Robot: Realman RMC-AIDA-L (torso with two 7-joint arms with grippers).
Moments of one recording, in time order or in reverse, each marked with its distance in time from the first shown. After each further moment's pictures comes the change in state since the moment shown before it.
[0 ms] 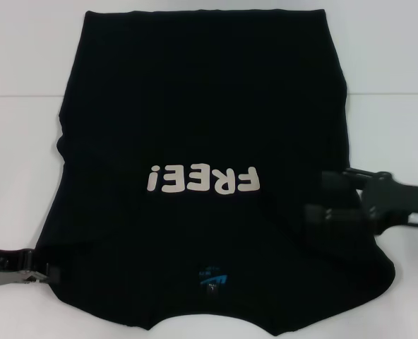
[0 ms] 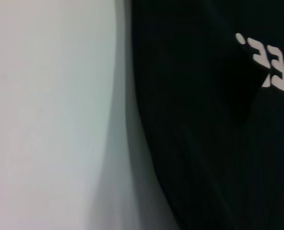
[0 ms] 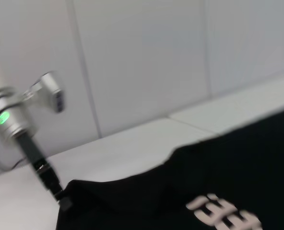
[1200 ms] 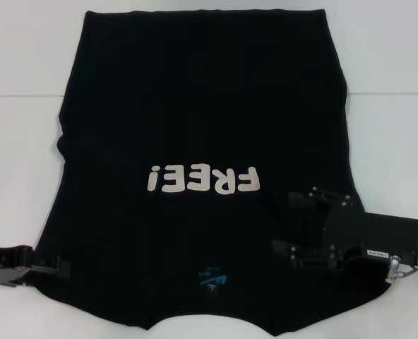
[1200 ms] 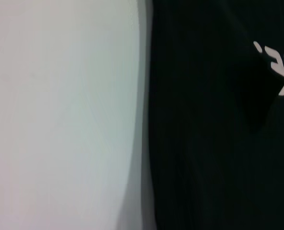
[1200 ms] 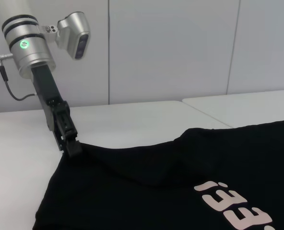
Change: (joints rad) left arm -0.005 0.002 -0.008 0.008 0.024 -0.007 -0.049; right arm 0.011 0.046 -0.058 0.184 0.052 0.138 -0.526
